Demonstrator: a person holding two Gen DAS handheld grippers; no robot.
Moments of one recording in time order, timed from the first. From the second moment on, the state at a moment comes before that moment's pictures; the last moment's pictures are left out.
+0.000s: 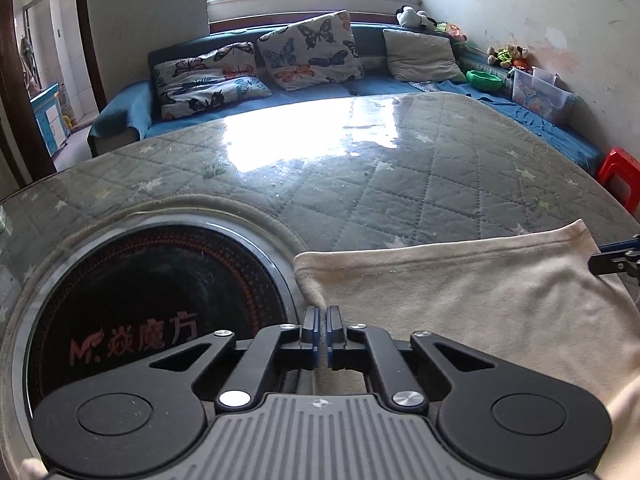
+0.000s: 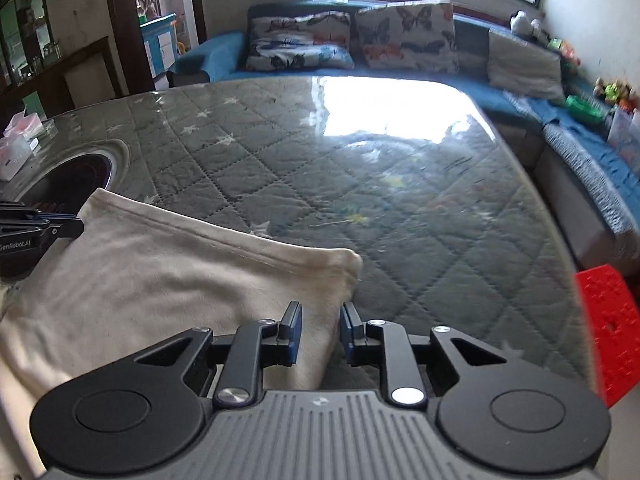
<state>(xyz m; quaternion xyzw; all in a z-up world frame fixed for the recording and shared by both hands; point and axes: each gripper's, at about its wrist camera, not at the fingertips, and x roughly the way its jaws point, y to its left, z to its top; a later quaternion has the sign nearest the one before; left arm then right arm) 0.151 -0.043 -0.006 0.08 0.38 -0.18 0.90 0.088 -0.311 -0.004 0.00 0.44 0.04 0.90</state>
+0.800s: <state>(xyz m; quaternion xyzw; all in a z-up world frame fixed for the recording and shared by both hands) 0.170 -0.036 0.006 0.08 0.36 -0.15 0.92 0.138 -0.252 0.011 -0.11 0.40 0.08 0.91</state>
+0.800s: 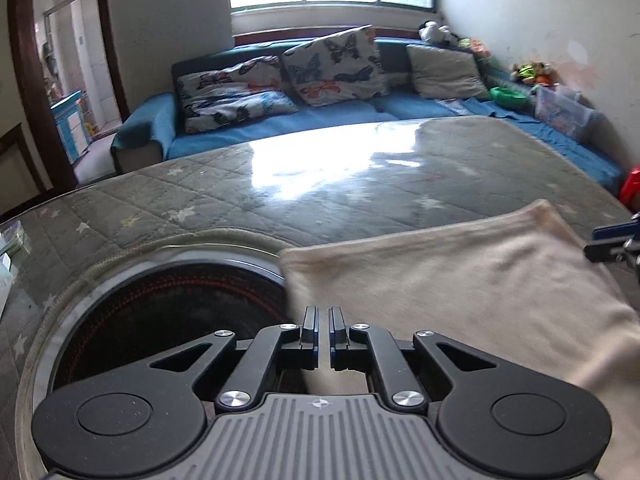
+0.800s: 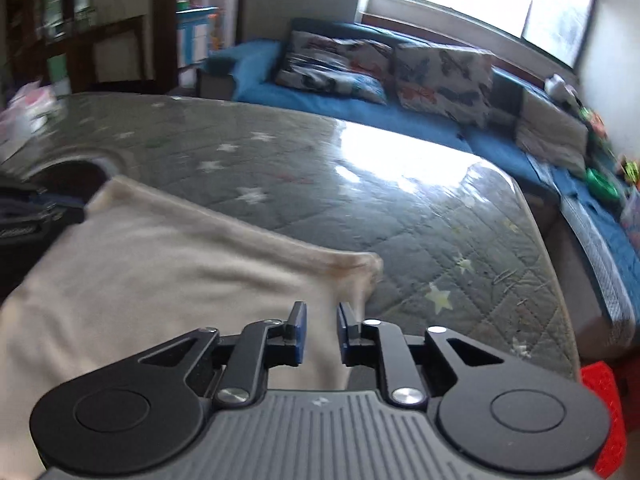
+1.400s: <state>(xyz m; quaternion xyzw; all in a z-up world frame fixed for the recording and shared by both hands) 0.095 -0.064 -0.007 0.09 0.36 -0.22 0.90 -0.019 -0.168 0.003 -0.15 0.41 0.25 0.86</state>
